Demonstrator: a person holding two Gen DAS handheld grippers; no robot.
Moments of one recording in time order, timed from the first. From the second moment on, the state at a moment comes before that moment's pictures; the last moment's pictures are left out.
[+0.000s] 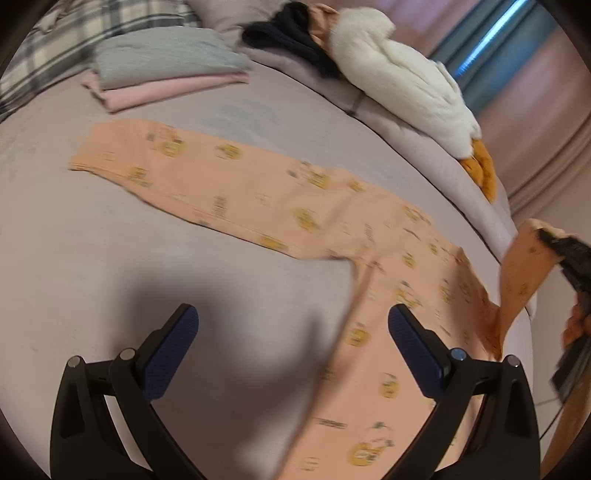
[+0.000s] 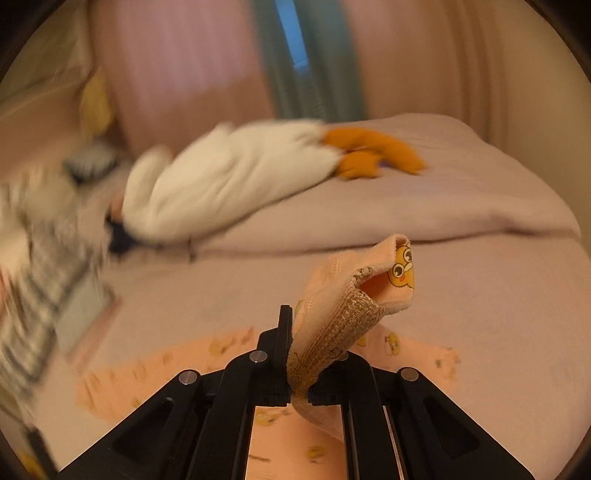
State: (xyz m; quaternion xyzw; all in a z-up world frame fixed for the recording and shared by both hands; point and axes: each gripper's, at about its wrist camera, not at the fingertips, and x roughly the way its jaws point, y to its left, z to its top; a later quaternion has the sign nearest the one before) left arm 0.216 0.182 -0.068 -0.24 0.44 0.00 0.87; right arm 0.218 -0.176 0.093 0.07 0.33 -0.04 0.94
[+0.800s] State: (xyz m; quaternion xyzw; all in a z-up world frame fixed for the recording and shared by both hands) left arm 0.224 0.278 -0.077 -0.39 0.39 0.00 0.83; right arm 0.210 -0.102 0.004 0.09 0.40 0.16 0.90
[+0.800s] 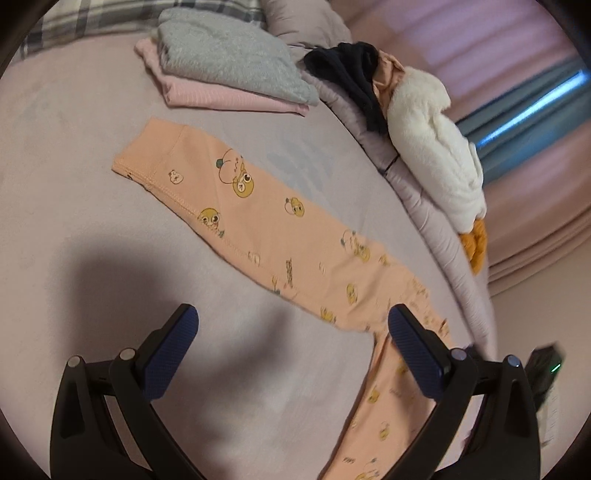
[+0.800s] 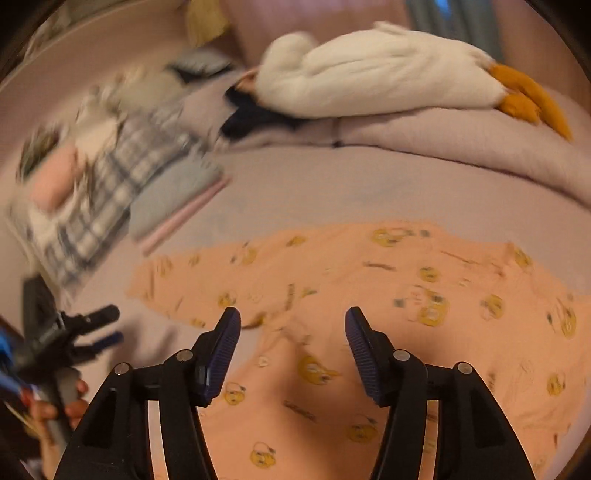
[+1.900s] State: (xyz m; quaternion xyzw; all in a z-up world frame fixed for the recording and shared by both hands) left arm 0.276 0.369 -0.084 -0.45 0.34 0.16 0.81; right arm 0.140 -0.135 -0.046 0.17 0.37 0.22 0.89
